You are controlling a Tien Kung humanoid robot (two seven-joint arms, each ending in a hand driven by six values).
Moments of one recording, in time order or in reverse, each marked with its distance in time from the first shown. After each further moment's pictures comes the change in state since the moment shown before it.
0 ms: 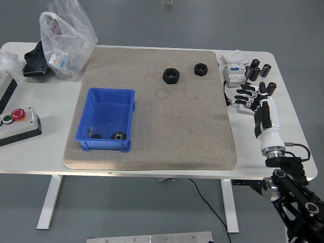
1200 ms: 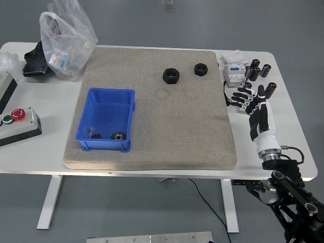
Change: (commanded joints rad) left arm 0.001 0.000 0.009 0.000 -0.040 -0.003 0.022; right arm 0.007 -0.001 -0.036 -0.024 0.093 0.030 0.029
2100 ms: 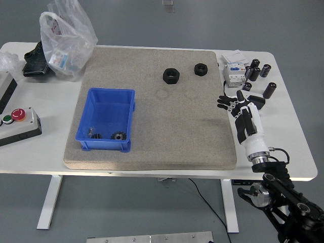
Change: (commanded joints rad) left arm 0.042 -0.019 -0.003 0.000 -0.019 0.005 -0.003; right arm 0.028 0.011 -0.095 -0.036 0.092 0.077 0.066
